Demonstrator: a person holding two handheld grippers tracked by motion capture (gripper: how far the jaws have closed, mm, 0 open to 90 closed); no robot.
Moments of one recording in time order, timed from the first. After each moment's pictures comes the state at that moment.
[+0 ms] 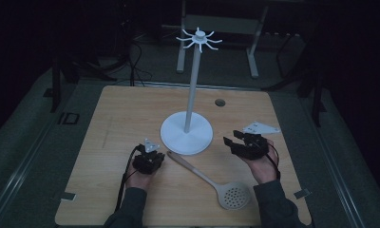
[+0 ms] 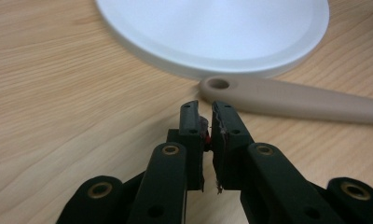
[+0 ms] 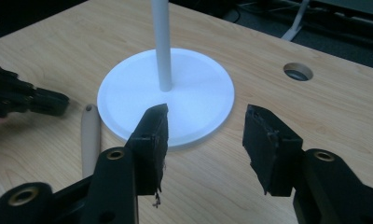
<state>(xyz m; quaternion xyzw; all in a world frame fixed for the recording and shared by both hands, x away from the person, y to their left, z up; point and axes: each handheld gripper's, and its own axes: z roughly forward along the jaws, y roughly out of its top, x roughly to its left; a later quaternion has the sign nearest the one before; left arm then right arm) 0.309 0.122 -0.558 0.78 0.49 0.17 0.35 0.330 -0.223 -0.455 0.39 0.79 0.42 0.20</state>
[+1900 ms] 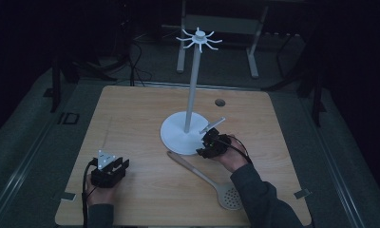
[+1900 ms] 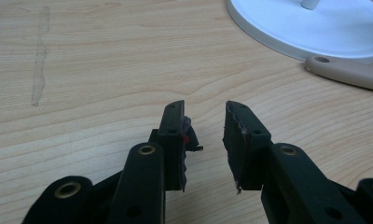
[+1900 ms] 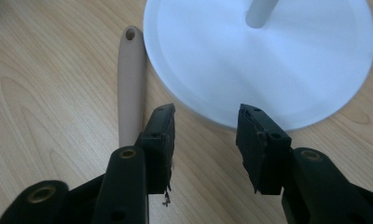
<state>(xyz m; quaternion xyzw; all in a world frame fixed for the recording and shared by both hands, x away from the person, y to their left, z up) 0.253 0.220 -0.552 0.71 0.55 0.24 0.38 0.370 -0.131 -0.493 0.32 0.91 0.26 0.08</state>
